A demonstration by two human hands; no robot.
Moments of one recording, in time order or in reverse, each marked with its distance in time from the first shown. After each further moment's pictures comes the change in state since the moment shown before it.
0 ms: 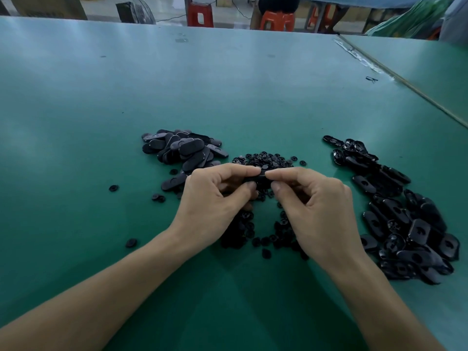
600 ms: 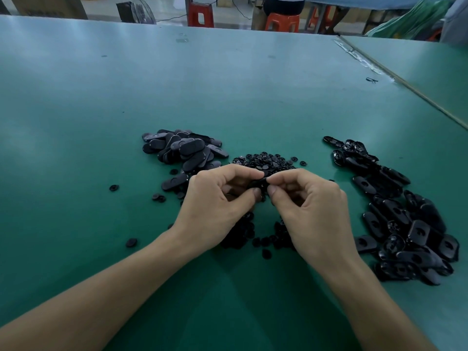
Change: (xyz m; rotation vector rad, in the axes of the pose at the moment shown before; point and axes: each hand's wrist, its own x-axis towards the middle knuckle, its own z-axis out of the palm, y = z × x) left_hand -0.002 0.003 0.002 0.046 -0.035 0.001; right_hand -0.002 0.001 0.007 0.072 -0.004 0.069
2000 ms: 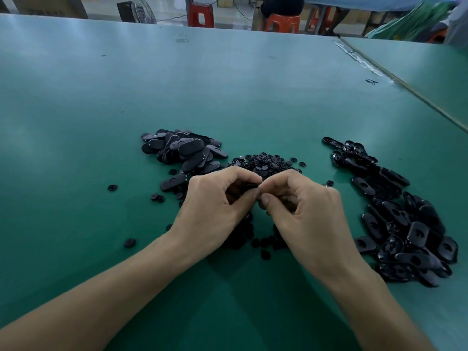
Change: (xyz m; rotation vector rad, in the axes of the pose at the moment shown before) left_hand -0.001 0.000 -0.001 0.264 0.027 0.158; right_hand -0.002 -0.004 -0.002 -0.076 -0.109 -0.124
